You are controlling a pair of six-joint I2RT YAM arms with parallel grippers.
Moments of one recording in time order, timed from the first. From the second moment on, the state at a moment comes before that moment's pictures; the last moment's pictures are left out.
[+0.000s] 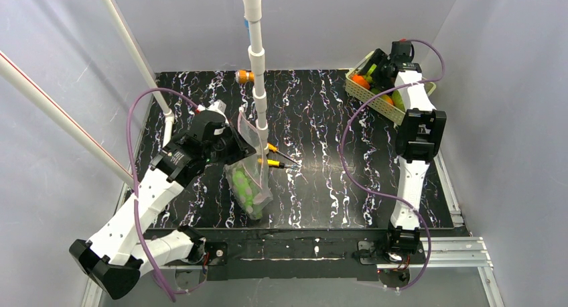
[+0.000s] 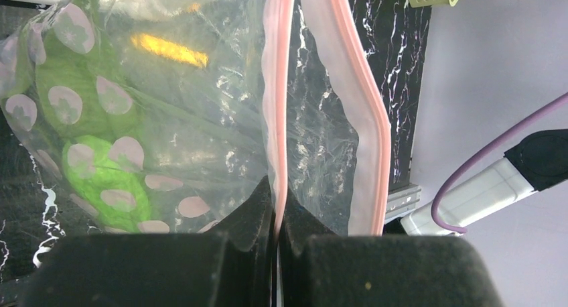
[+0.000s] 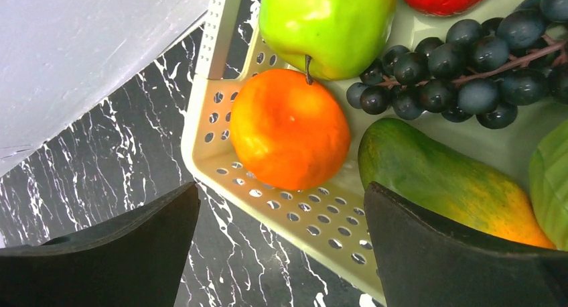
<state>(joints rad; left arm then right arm) -0.59 1.02 1.15 -0.81 0.01 -0.89 -0.04 2.36 2.19 -0.56 -0.19 0.57</state>
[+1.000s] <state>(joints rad) -0.59 1.02 1.14 -0.79 0.04 -0.92 -0.05 2.47 2.29 -0.54 -0.25 0.62</state>
